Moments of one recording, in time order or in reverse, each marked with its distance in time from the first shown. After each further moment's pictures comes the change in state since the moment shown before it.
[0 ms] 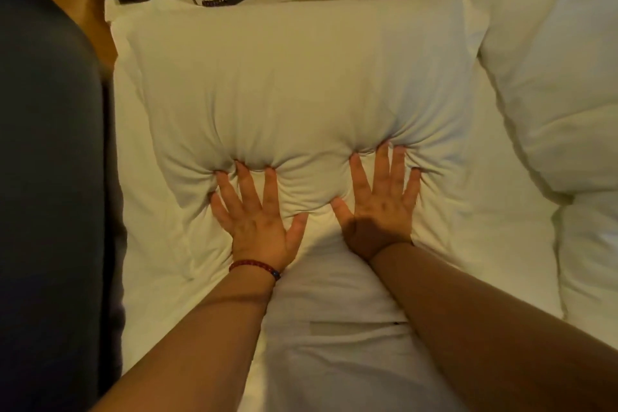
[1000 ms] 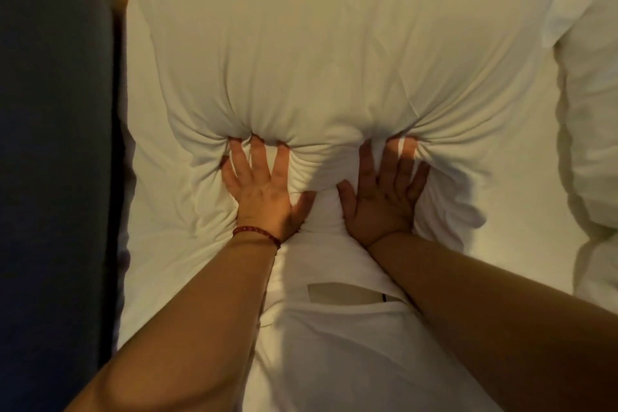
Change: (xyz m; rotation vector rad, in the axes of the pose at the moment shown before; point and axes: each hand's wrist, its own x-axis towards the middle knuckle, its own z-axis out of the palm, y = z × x) left_hand 0.003 -0.004 0.014 0.012 -0.044 -0.049; right_hand 0.005 -0.001 0.020 0.067 -0.172 -0.047
